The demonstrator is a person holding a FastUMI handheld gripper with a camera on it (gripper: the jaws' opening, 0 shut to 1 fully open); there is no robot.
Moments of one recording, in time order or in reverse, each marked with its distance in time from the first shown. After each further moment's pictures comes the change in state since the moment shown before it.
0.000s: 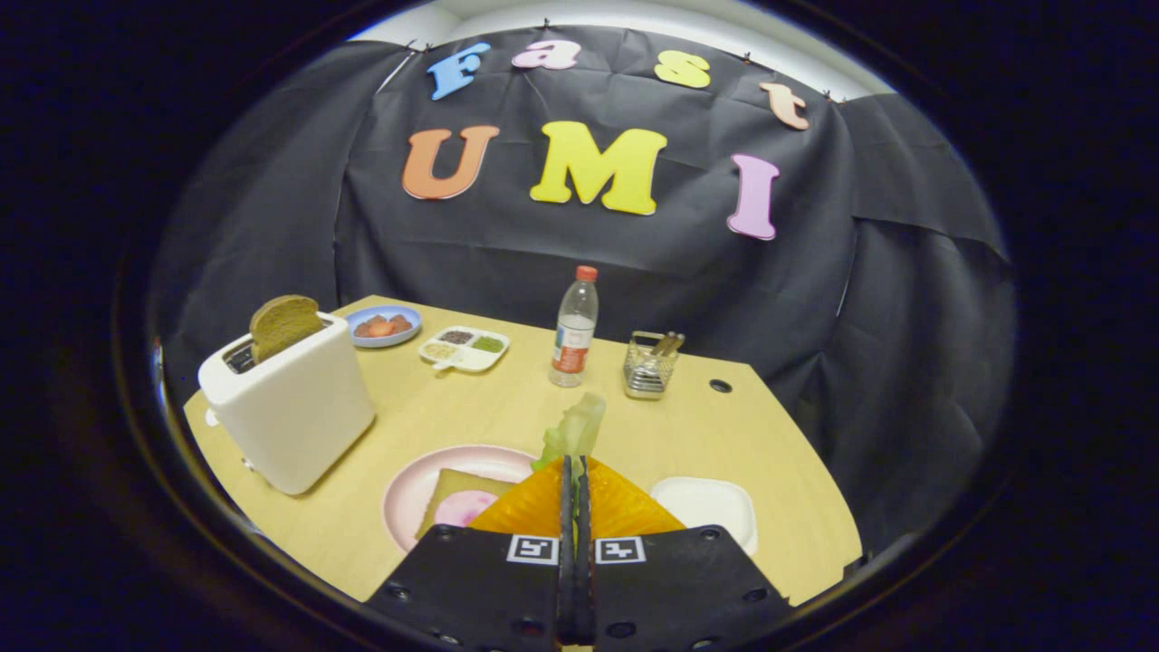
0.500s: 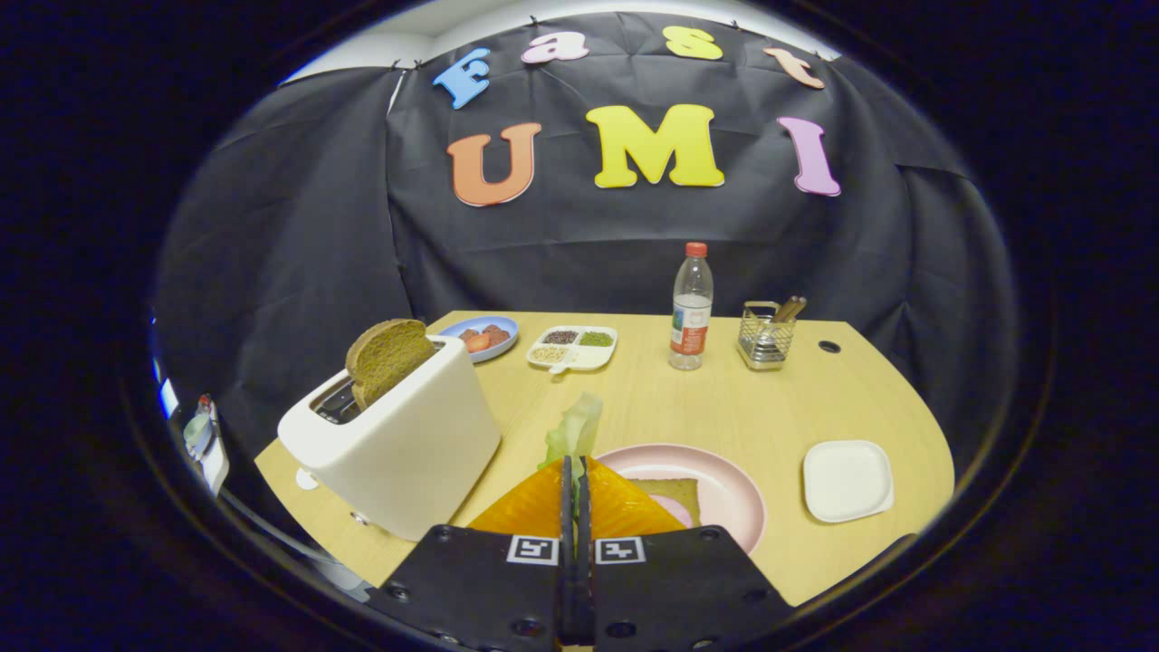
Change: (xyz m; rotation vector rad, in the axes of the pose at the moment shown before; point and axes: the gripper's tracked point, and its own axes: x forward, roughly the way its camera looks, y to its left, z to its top) arm 0.008 0.115 -0.001 0.145 0.060 0.237
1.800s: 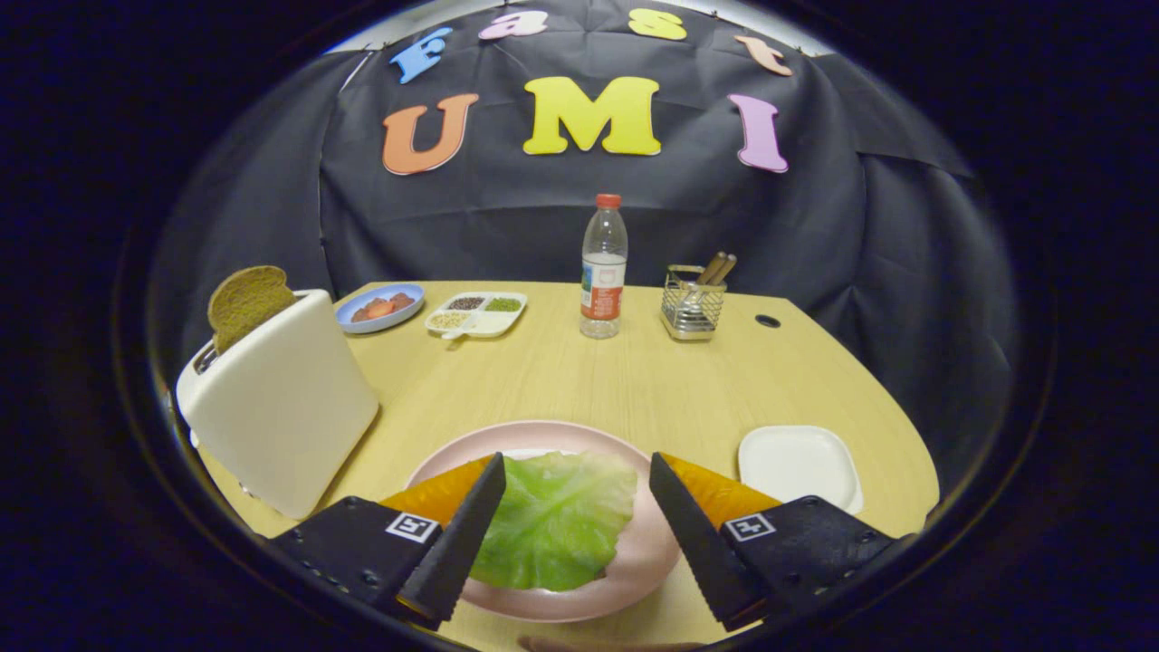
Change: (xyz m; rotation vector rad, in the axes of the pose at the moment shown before) arm 0.027 -0.097 -0.026 0.002 0.035 -0.228
